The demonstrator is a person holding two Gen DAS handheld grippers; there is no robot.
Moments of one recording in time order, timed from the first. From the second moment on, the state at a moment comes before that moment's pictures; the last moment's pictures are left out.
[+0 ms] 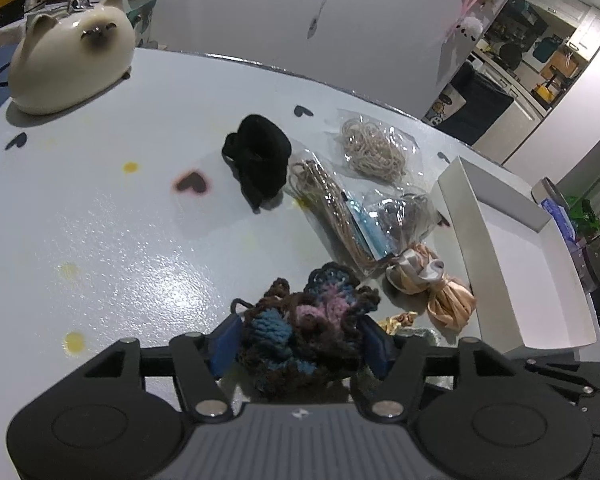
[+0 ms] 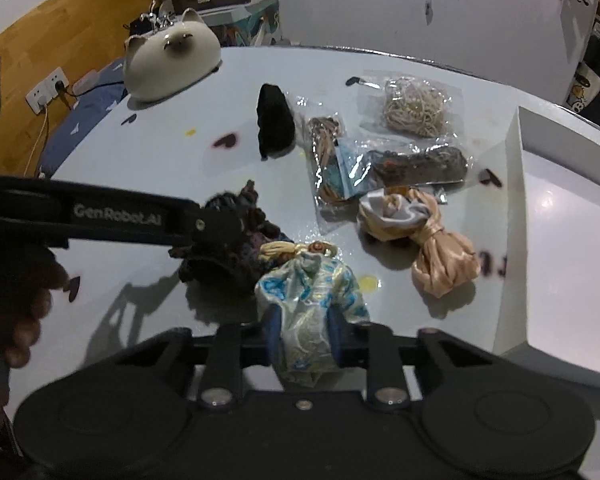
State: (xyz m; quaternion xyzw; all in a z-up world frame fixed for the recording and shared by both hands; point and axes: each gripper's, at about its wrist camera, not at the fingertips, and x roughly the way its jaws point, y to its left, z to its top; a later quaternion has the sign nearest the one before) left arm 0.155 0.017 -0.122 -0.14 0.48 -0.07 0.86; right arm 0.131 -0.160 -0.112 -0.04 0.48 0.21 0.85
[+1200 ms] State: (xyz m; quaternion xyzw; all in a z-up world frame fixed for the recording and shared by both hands) left arm 0.124 -0.071 -0.016 -0.13 0.35 -0.08 0.92; right arm 0.111 -0.274 -0.027 0.03 0.37 0.14 0.92
